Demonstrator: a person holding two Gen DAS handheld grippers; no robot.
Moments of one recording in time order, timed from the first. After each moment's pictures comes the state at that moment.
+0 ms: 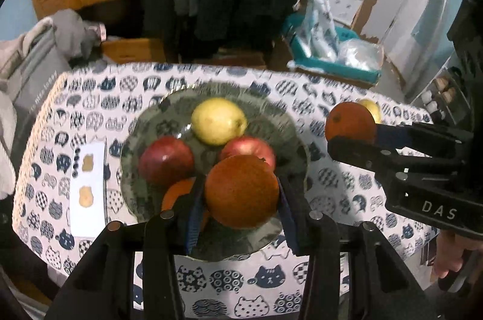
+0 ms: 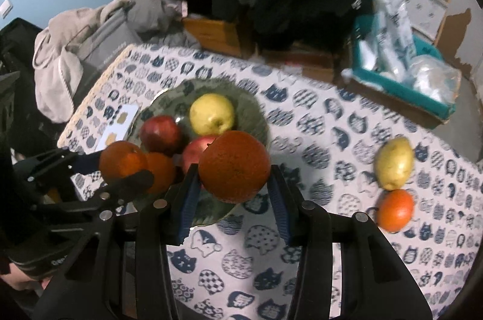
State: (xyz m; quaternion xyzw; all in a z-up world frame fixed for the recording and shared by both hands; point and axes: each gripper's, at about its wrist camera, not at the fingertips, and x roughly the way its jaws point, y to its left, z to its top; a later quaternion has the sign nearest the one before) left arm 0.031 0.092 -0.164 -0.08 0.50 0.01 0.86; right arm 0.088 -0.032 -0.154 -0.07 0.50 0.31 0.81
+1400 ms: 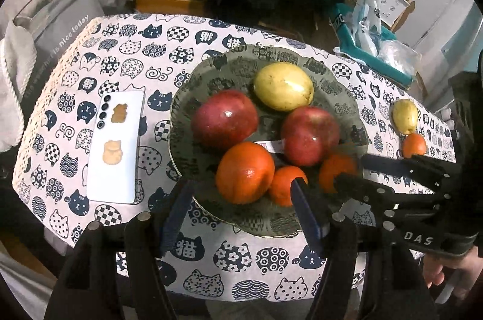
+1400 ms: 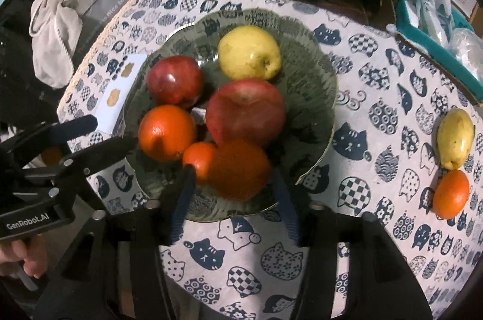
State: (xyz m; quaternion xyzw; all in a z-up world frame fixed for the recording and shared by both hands) left arm 0.012 0.155 -0.190 -0.14 0.54 0.07 0.83; right arm 0.079 0.013 -0.215 -0.09 0.58 0.33 0.74
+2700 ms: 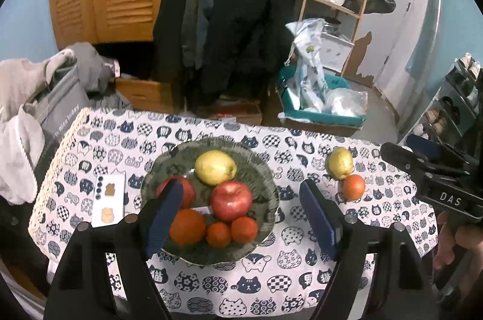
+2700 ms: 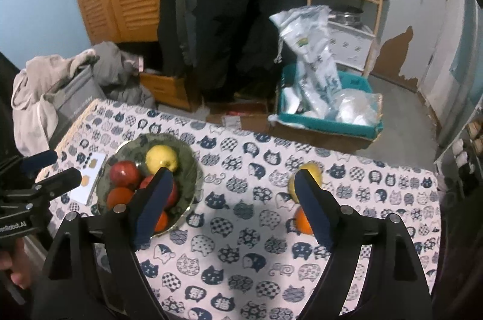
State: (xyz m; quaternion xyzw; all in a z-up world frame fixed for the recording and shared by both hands) left arm 0.000 0.081 -0.067 -0.09 0.40 0.03 0.91; right arm 0.060 -0.115 -0.062 -0.07 0.39 0.20 0.90
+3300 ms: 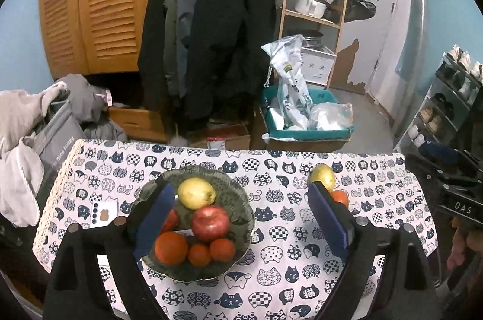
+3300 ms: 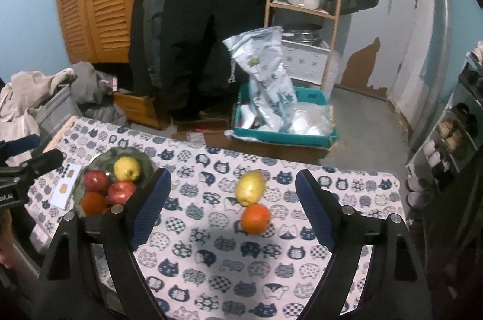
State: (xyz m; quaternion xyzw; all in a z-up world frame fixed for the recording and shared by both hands) left arm 0.005 0.037 -0.036 -0.06 0.36 0.02 0.93; right arm 0.040 -0.187 -0.035 -0.07 0.34 0.14 0.93
